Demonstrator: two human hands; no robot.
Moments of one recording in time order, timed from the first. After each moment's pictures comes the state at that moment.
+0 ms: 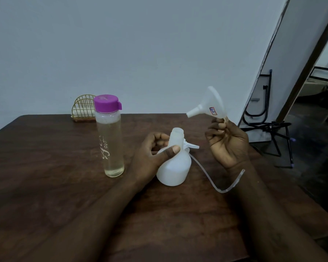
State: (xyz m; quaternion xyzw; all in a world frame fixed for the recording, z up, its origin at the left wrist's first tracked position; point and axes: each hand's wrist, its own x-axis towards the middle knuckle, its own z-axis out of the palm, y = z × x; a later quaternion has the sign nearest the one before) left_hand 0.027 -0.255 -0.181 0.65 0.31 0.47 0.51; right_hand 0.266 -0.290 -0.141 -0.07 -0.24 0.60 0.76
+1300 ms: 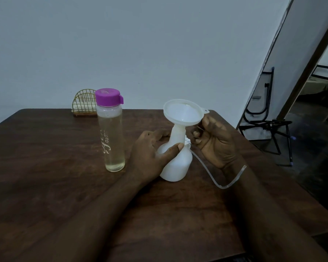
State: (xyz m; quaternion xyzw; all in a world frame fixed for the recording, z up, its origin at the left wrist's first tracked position) left_hand 0.023 -0.263 -0.173 0.77 0.38 0.46 0.23; right_hand 0.237 -0.288 -0.147 -0.28 -0.46 0.51 0.67
